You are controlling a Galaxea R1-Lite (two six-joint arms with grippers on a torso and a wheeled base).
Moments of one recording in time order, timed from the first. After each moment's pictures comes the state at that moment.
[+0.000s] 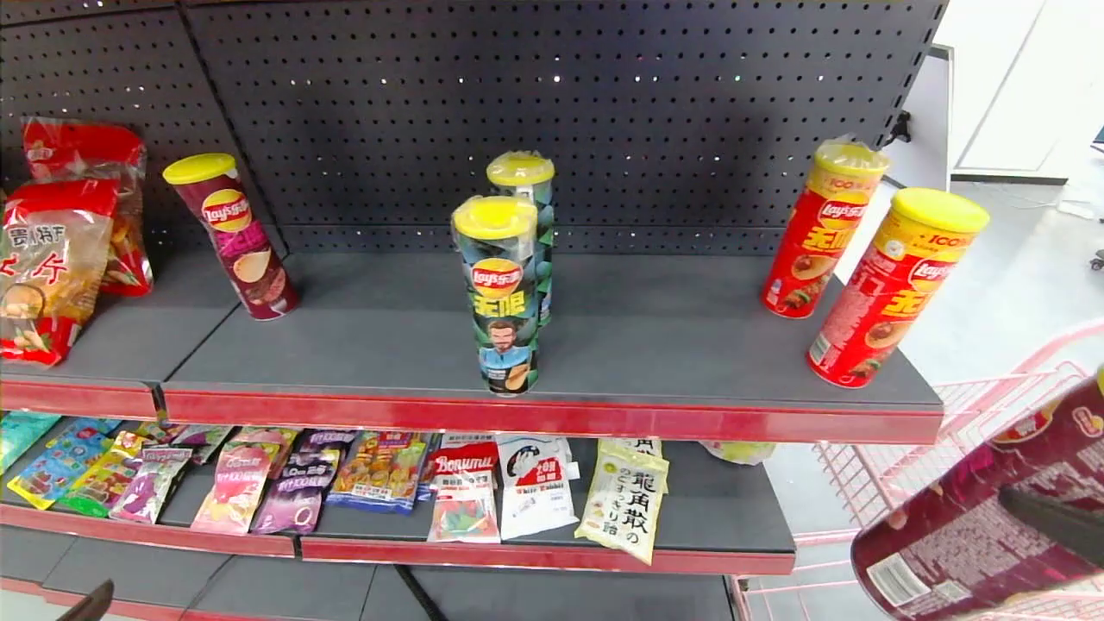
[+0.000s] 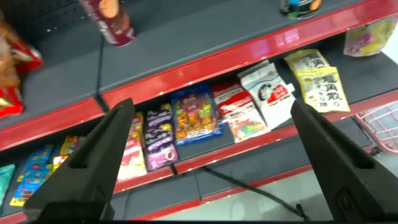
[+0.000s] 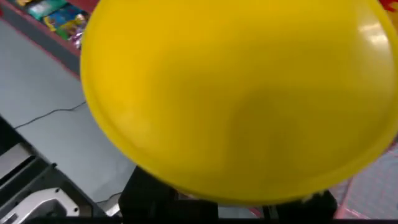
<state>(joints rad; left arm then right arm) -0.34 0.50 -0.37 0.05 0.13 0.24 0.29 0.76 -0.49 -0.04 0.31 -0.09</state>
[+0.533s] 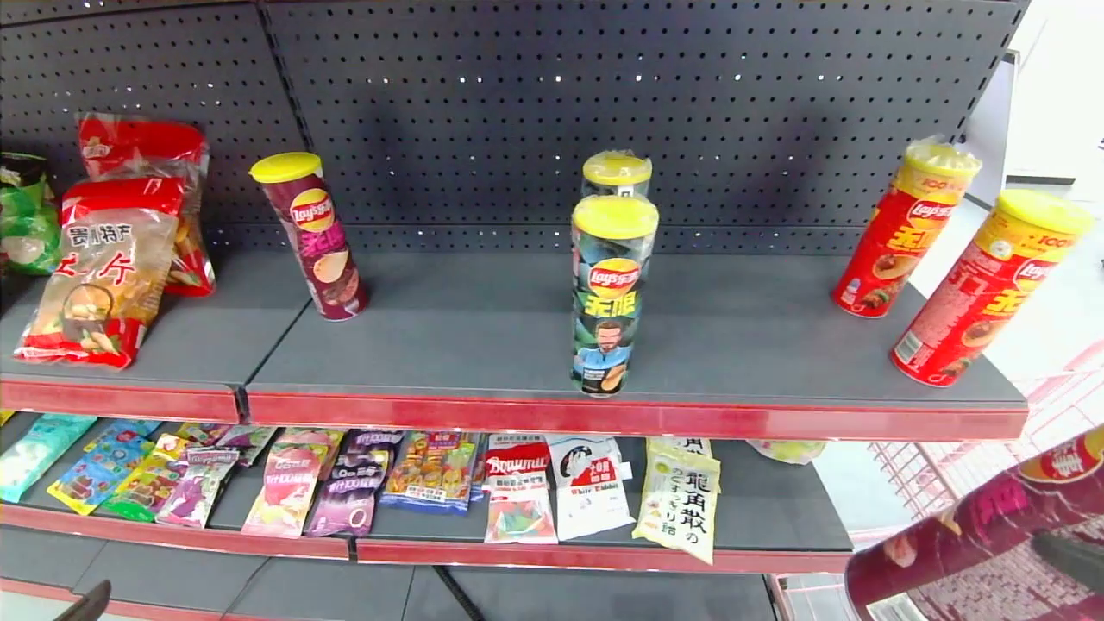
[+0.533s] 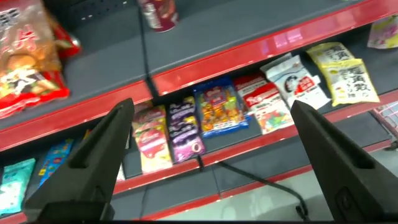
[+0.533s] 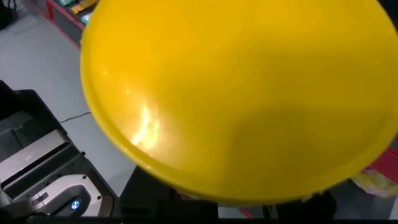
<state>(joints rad) -0.34 0.49 -0.37 0.05 0.13 0.24 0.36 0.71 -0.48 -0.03 0.38 -0.09</state>
